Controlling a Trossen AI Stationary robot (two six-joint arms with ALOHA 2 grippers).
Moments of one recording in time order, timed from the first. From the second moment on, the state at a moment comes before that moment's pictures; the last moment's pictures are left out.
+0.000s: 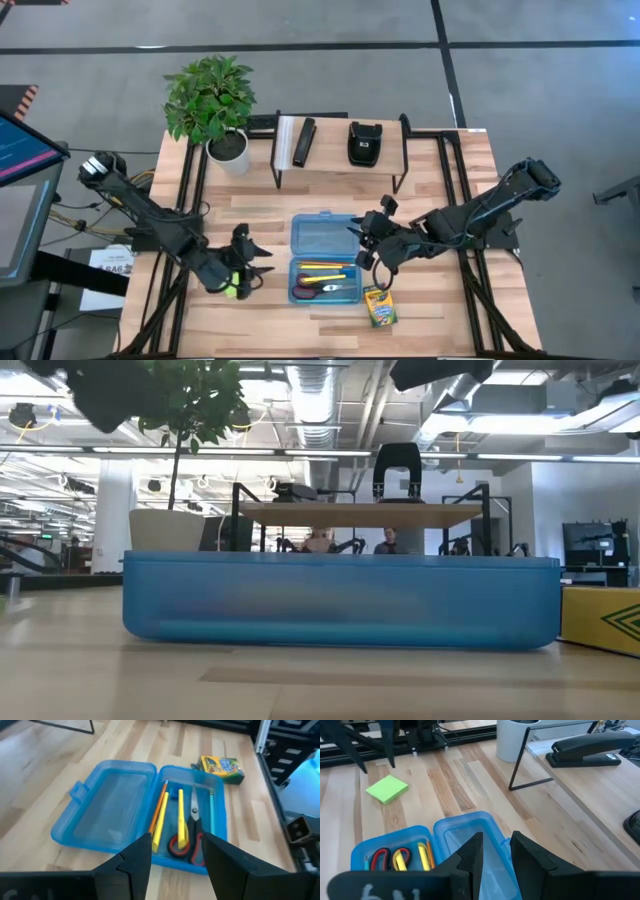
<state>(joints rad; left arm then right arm) -0.69 1.16 0.70 -0.23 -0.64 -0.63 0.44 1.43 1.17 -0.49 0.76 0.52</state>
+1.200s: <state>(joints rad) -1.07 1.11 0.68 -0.63 -1.00 -1.05 0.27 1.74 1.17 -0.22 0.48 0.36</state>
